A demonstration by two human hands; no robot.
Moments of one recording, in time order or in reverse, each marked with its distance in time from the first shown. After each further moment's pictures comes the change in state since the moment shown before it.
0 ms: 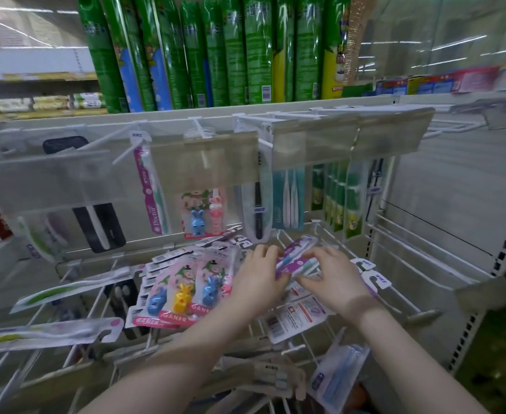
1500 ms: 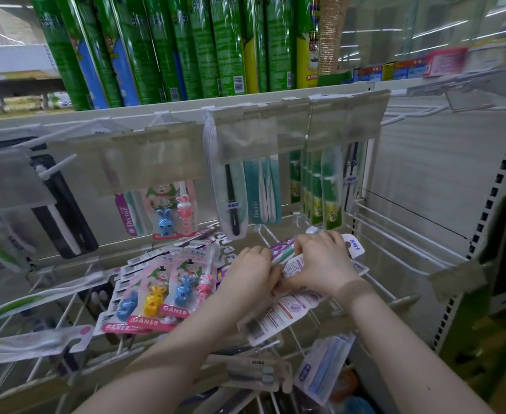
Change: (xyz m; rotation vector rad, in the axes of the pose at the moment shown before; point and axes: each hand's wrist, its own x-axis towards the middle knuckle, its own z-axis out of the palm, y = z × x) left_hand 0.011 0.021 0.011 0.334 -0.124 0.114; right_hand 0.015 0.019 -0.018 -0.291 -0.027 -0.092
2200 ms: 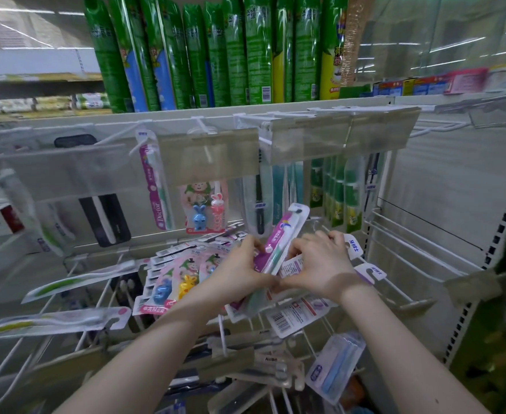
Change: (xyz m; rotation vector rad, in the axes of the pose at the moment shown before) left_hand -0.050 -0.032 -0.056 -0.734 -0.115 -0.234; right_hand -0.017 -0.051 -0.019 0.012 0.041 -0.128
